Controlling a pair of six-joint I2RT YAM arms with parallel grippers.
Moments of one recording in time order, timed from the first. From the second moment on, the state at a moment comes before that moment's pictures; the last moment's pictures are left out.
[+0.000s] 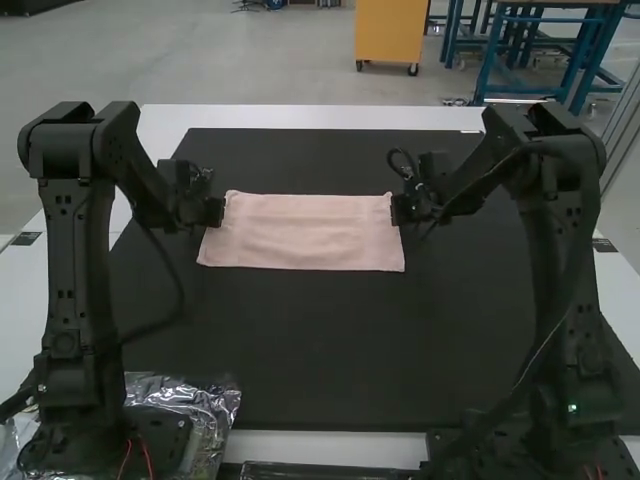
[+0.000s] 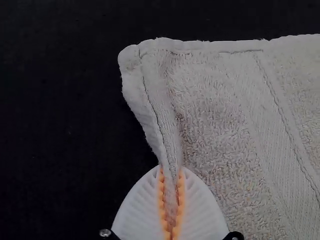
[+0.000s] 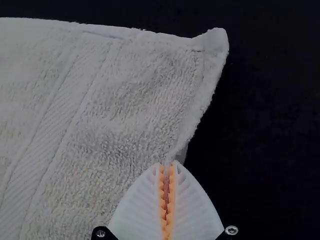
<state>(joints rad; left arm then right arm) 0.08 2.25 1.13 0.55 0.24 0.19 0.24 2.30 1.31 0.31 -0.21 -0.05</state>
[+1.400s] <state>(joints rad) 0.15 1.88 0.87 0.39 0.36 0.20 0.21 1.90 0.96 0.28 -0.37 0.02</state>
